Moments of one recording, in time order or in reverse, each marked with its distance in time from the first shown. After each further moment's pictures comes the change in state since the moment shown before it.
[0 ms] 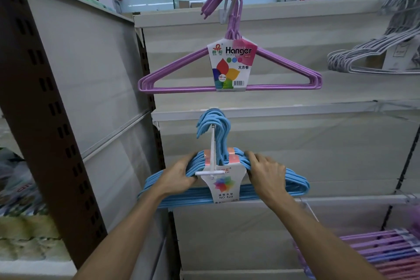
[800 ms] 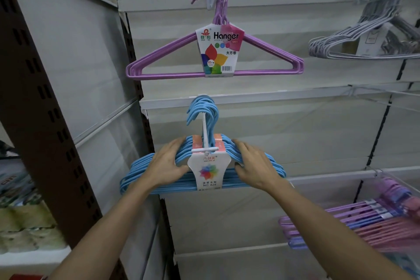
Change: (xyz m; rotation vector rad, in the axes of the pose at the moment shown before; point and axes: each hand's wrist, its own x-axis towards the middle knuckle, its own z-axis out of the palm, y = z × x) left_hand -0.010 -0.016 0.003 0.071 0.077 0.105; right_hand -0.023 0.007 -0.025 0.414 -0.278 -0.099
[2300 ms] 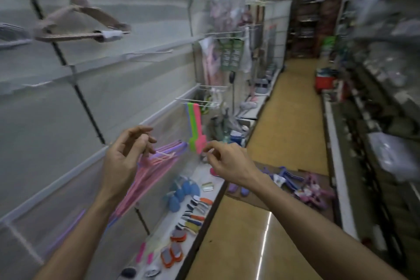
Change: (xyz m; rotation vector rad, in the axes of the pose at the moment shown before) left_hand -0.096 0.561 0.293 -1.154 -0.361 0.576; right_hand -0.499 0.270 -0.297 -0.228 0.342 0.796
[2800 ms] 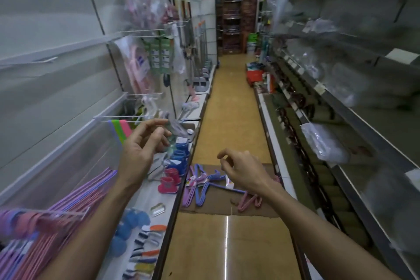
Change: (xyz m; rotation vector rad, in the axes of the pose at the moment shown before) left_hand 0.132 -0.075 0.210 -0.184 -0.344 0.025; right_hand 0.009 0.196 -0.053 -0.126 0.028 0.432
